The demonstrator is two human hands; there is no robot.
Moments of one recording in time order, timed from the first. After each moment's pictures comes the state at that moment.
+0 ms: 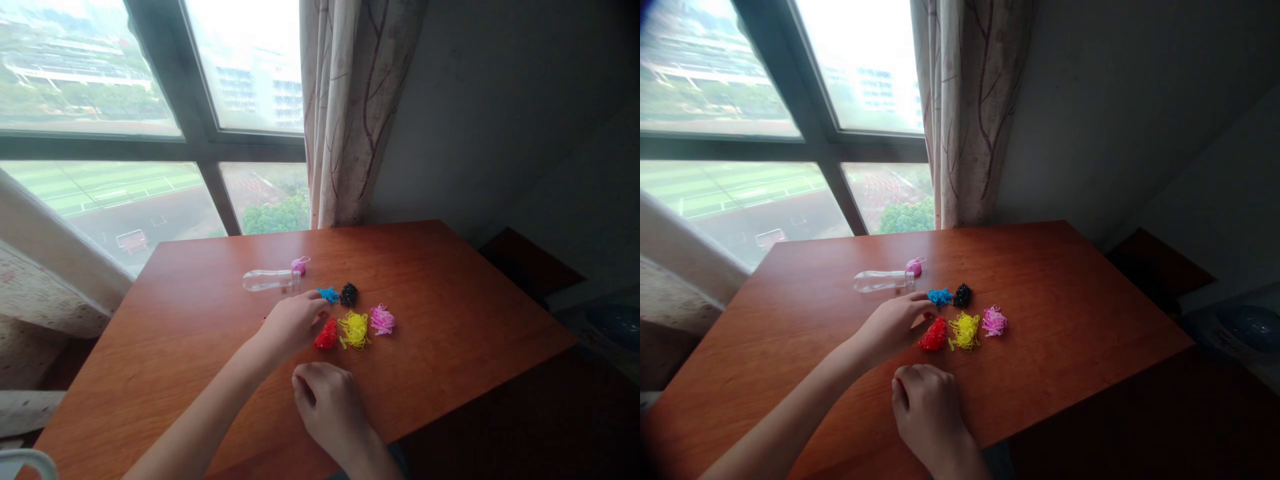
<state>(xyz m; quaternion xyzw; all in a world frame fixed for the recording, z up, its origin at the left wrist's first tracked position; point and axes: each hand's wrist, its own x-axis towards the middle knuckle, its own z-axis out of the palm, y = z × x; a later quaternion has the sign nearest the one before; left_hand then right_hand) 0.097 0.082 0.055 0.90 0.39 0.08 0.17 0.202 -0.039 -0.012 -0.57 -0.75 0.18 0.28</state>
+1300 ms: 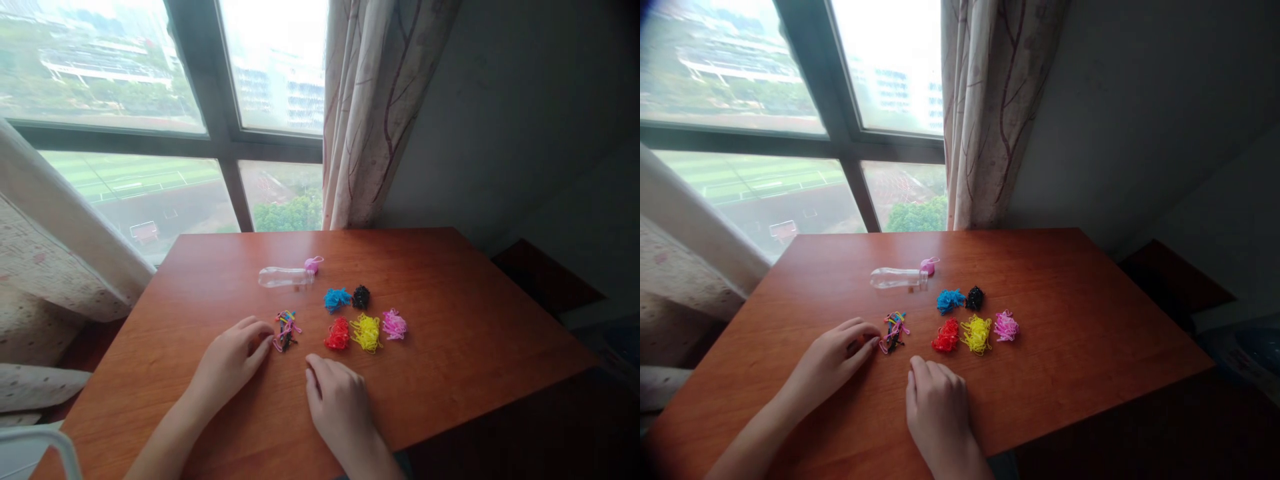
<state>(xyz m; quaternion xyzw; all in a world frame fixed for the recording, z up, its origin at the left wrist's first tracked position) -0.013 0.036 0.010 0.78 0.55 0.17 0.25 0.194 -0.040 -0.014 -0.61 -0.75 0.11 0.24</state>
